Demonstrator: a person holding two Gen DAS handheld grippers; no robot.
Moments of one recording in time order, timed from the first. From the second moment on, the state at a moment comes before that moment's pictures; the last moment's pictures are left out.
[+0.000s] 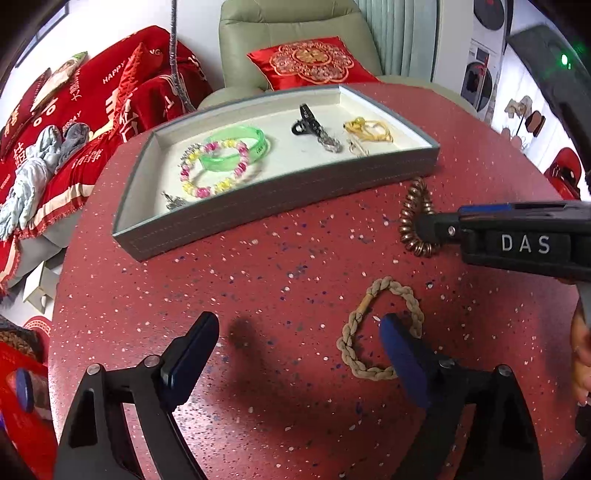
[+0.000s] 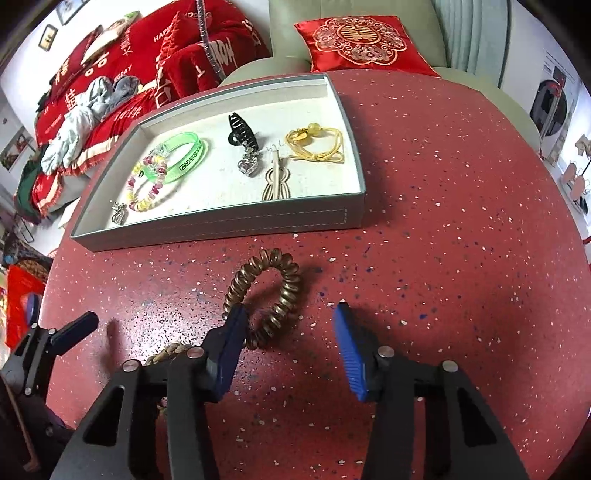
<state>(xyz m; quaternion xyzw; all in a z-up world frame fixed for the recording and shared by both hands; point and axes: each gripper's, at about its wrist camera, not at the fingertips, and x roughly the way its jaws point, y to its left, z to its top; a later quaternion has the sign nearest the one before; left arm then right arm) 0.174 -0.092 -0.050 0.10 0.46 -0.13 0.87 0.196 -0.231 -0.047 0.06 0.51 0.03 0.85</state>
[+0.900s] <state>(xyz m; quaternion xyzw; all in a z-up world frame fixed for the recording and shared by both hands) 0.158 -0.097 -0.035 0.08 0.44 -0.20 0.87 0.178 -0.228 -0.030 0.02 0.49 0.02 0.87</state>
